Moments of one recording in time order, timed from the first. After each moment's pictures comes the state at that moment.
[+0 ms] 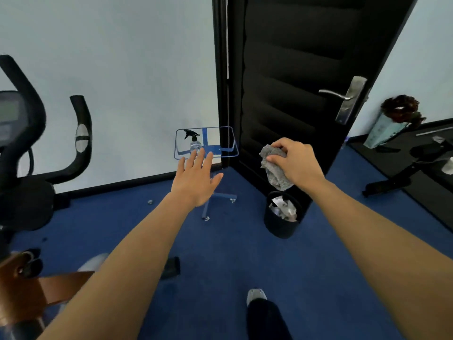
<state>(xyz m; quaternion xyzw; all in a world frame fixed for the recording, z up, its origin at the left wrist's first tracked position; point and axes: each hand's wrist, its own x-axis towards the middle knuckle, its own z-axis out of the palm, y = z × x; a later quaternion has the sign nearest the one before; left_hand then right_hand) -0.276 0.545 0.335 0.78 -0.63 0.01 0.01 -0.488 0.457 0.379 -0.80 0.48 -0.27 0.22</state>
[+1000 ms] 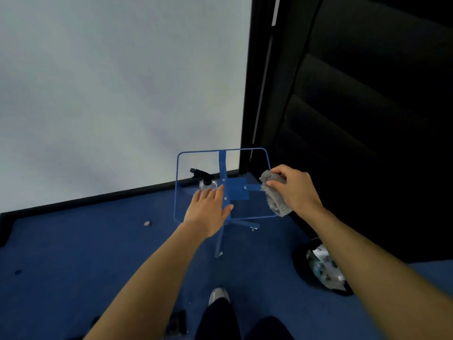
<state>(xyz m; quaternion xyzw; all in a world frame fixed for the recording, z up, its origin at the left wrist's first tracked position) -0.005 0.132 0.191 0.77 -0.62 -0.18 -0.04 -0.187 0.021 0.238 -0.76 0.52 -0.15 0.35</state>
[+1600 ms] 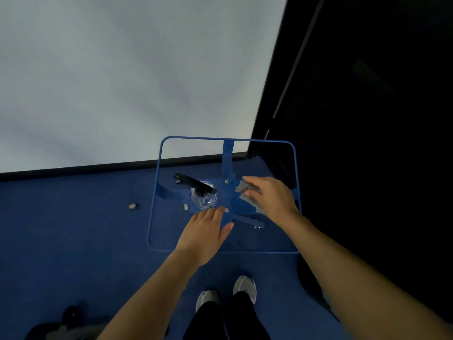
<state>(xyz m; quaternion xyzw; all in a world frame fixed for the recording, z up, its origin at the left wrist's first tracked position) 0.036 0.054 0.030 0.76 -0.58 -0.28 0.00 -0.086 -0.094 0.042 -0.84 0.41 -0.04 0.34</state>
